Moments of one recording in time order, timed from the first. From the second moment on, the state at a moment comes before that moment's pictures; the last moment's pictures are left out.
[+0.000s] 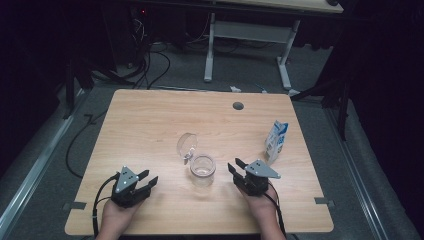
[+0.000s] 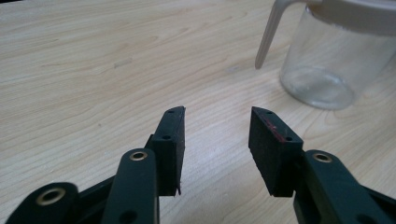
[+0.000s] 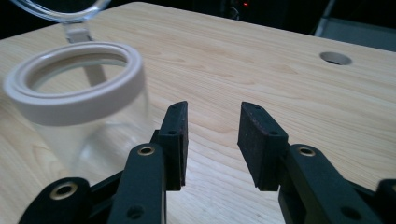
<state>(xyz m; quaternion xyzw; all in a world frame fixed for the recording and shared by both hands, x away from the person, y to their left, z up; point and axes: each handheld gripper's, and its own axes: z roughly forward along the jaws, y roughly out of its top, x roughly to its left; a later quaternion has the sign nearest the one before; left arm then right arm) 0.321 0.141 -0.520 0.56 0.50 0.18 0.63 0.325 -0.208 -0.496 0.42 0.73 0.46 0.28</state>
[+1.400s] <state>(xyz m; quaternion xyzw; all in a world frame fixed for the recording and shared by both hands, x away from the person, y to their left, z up) 0.324 0.167 -0.524 0.53 0.53 0.17 0.65 0.330 -0.297 -0.499 0.52 0.67 0.39 0.35</state>
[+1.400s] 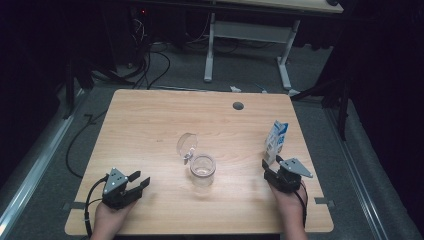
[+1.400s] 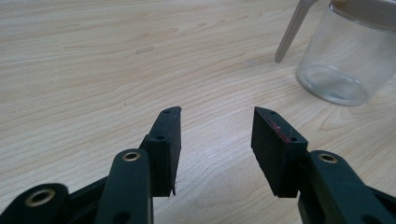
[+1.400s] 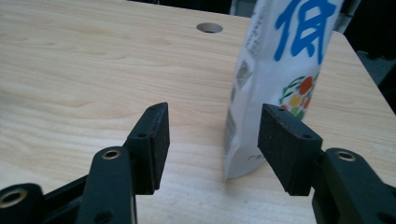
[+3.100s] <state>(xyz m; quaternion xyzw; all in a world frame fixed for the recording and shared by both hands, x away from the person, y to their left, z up) 0.319 0.167 -0.526 0.52 0.53 0.13 0.66 0.365 -0.320 -0.481 0.55 0.64 0.39 0.36</state>
